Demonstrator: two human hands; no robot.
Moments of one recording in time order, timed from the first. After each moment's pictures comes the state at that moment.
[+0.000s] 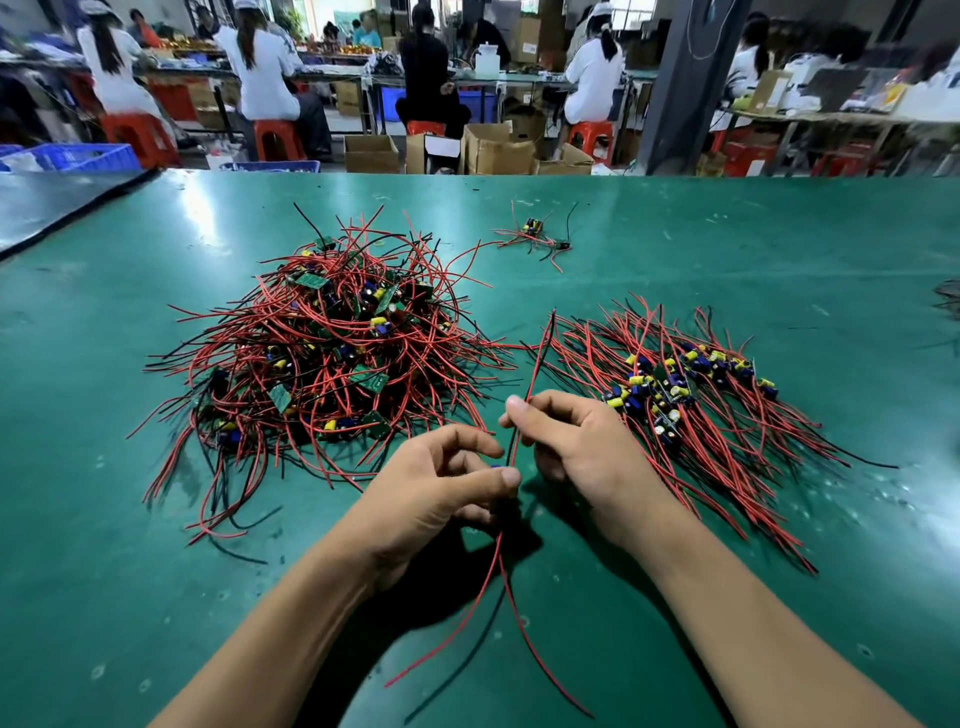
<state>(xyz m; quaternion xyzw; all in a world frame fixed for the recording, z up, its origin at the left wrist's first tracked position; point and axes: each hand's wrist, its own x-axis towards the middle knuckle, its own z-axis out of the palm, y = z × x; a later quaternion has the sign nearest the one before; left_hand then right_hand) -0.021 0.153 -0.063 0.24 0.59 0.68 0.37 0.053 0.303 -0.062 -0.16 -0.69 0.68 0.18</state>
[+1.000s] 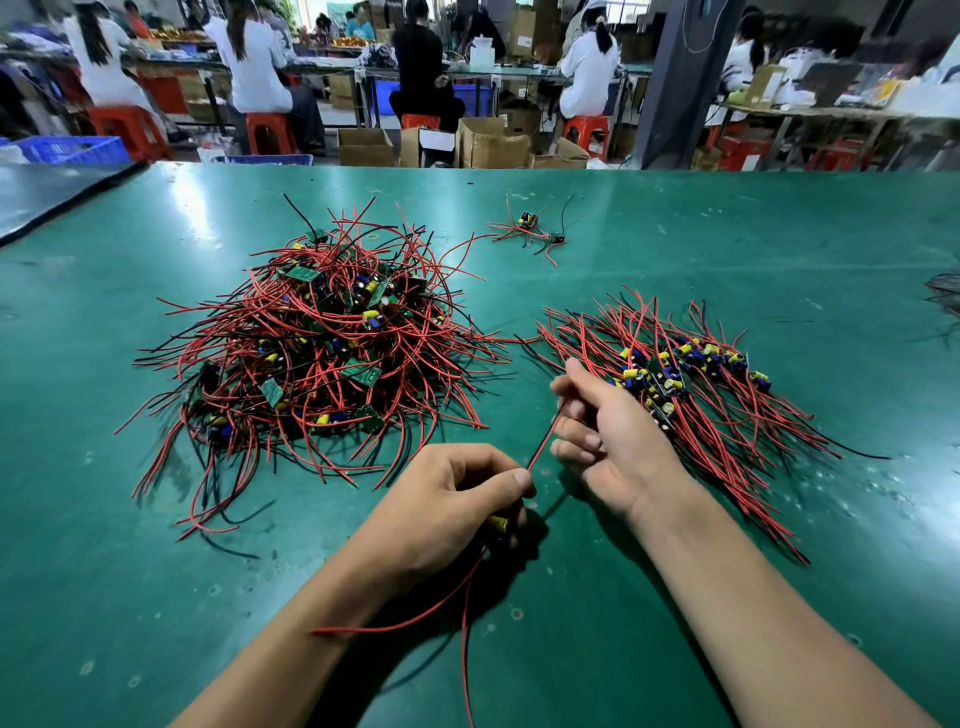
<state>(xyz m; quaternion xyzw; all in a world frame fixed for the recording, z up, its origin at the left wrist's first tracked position) -0.005 0.158 -0.063 0.33 0.65 0.60 0.33 0.044 0.326 -0.057 -0.28 -0.42 0.84 0.19</state>
